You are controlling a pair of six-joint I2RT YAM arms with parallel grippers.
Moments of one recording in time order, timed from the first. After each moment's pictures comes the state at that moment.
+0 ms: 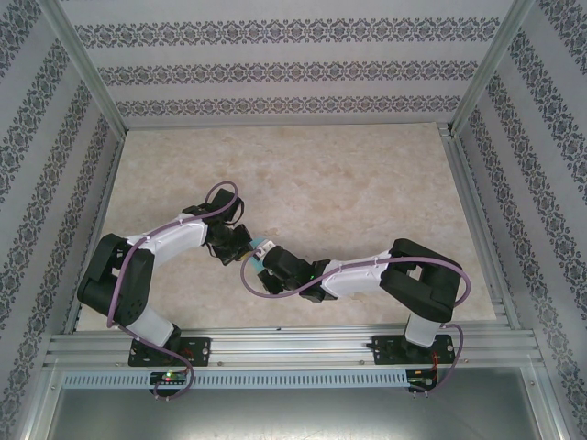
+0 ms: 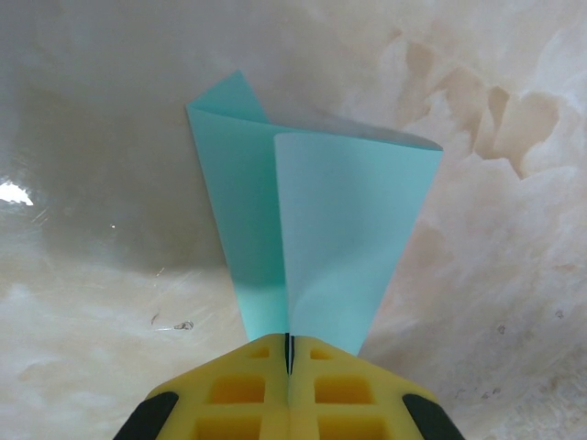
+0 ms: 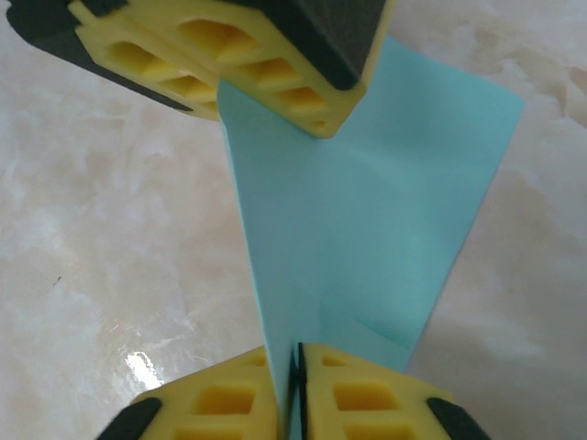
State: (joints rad) left arm -0.40 1.57 0.89 -0.60 0.32 -1.03; right arm 1.11 1.75 0.81 0.14 0.12 0.34
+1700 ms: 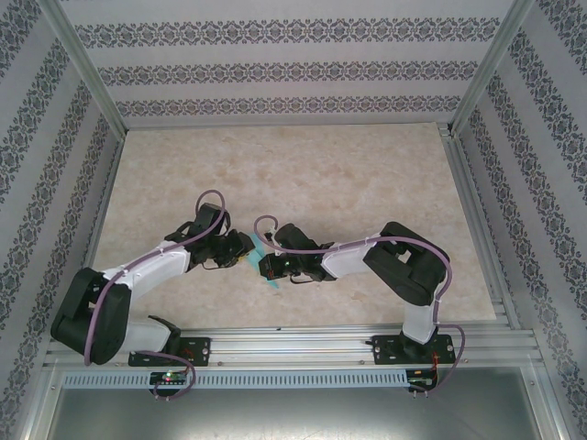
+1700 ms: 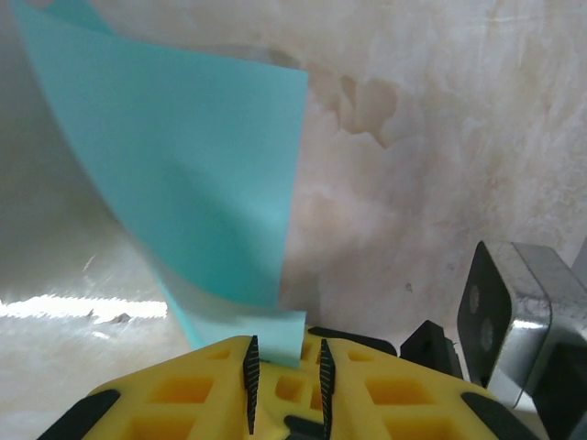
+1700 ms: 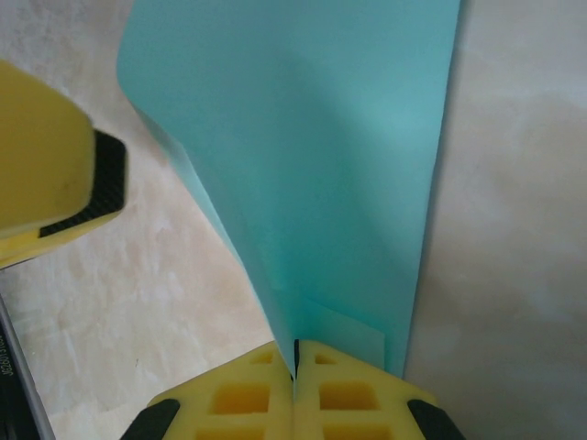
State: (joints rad) left arm -0.39 1.34 0.63 -0.24 0.38 -1.04; right arm 0.92 1.88 0.84 0.26 -0.33 0.74
